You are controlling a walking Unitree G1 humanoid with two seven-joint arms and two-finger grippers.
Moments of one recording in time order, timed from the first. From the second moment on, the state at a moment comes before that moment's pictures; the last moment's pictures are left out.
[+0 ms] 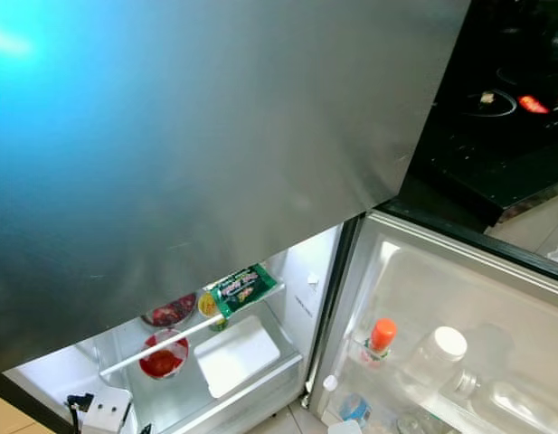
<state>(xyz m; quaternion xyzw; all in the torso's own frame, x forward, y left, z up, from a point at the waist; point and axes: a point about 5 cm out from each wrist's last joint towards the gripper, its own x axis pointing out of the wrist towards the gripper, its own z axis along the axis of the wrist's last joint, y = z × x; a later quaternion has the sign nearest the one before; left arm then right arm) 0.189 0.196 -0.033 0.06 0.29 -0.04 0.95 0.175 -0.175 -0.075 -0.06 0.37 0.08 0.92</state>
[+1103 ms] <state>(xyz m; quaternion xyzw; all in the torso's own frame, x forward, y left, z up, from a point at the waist) 0.185 0.196 -0.050 0.07 0.32 -0.03 0.94 0.162 -0.173 -0.083 -0.05 0.38 0.08 0.92</state>
